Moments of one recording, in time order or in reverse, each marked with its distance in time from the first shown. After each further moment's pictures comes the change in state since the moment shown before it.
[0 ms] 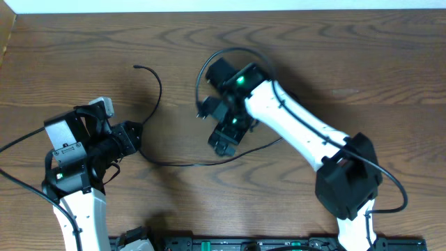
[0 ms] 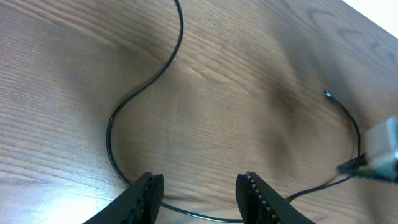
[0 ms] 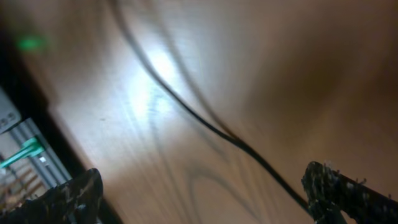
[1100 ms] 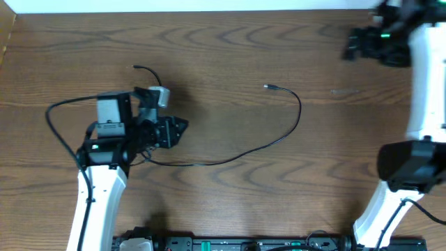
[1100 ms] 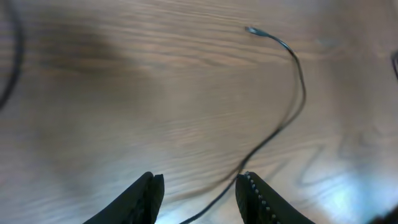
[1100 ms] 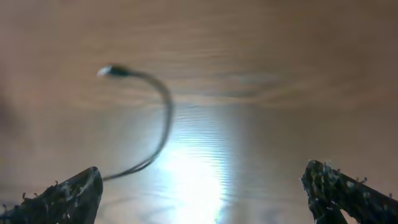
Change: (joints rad) left arm -0.317 0.143 0.000 0.114 0.105 0.075; right arm -0.787 0.000 0.496 -0.274 0.149 0.351
